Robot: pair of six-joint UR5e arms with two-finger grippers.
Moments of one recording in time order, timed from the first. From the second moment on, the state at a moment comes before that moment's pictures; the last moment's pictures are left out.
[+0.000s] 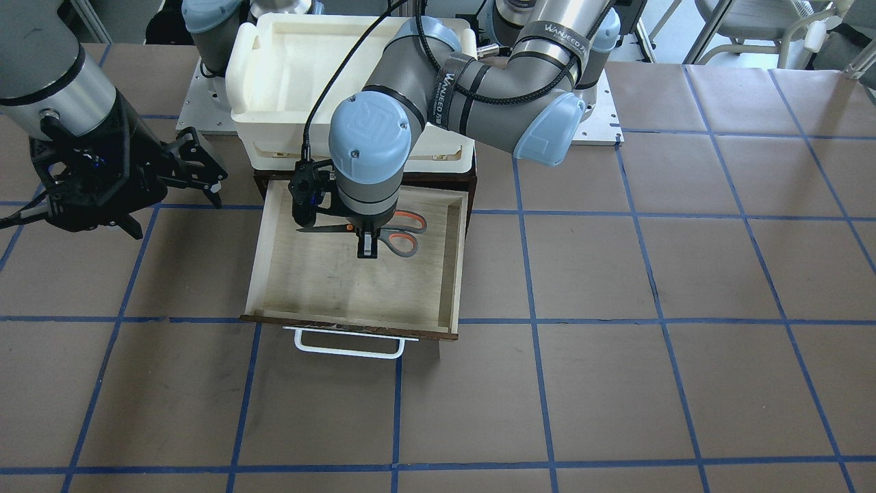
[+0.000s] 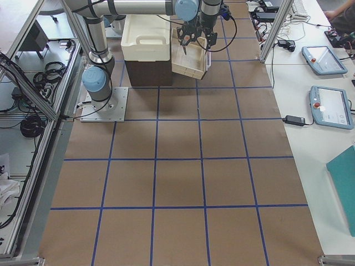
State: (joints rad) left arm -2.02 -2.01 -1.42 -1.48 1.38 1.12; right arm 1.51 -1.42 1.38 -1.50 -1.48 -0.47
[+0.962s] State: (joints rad) left arm -2.04 -2.03 -1.45 -1.48 1.36 1.10; right arm 1.51 -1.41 1.38 -1.51 -1.48 -0.47
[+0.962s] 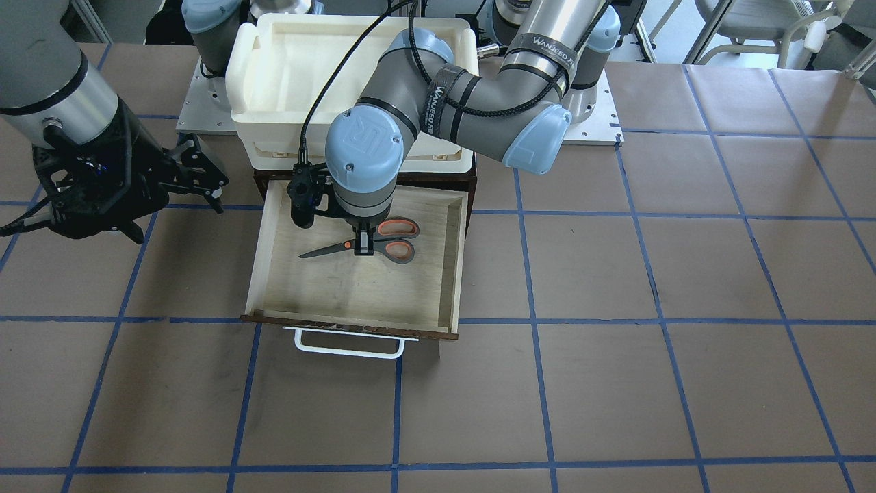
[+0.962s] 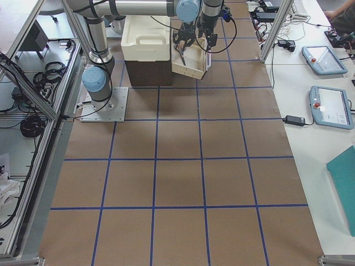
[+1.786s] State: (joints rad) left arm -2.02 -1.97 -1.43 -1.48 1.34 1.05; right arm 1.54 -1.42 1.38 -1.53 -1.51 -0.34
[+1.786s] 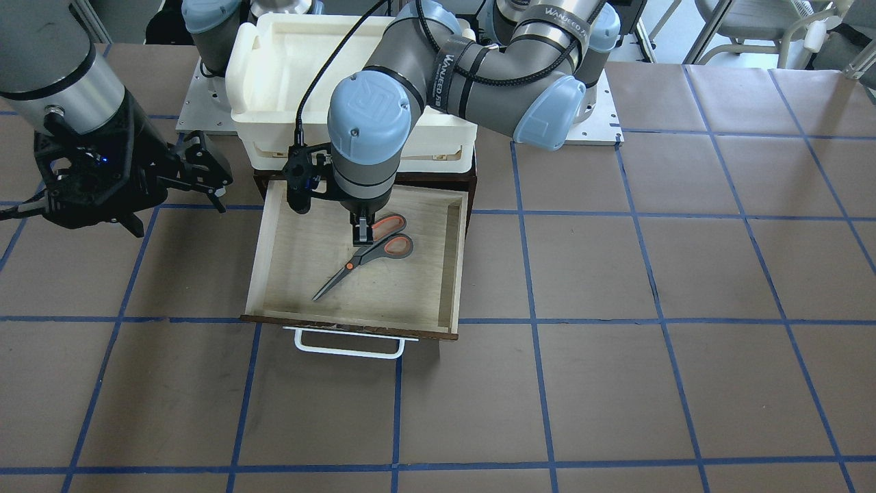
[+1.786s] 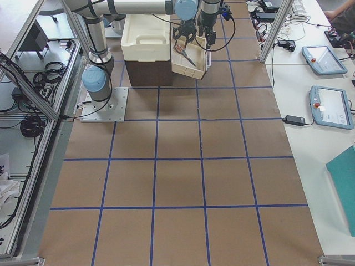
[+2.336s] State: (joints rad) left arm -1.86 -1.84 -1.41 -1.51 1.35 0.94; right arm 1.60 -1.43 1.37 -1.54 -1.59 -0.27
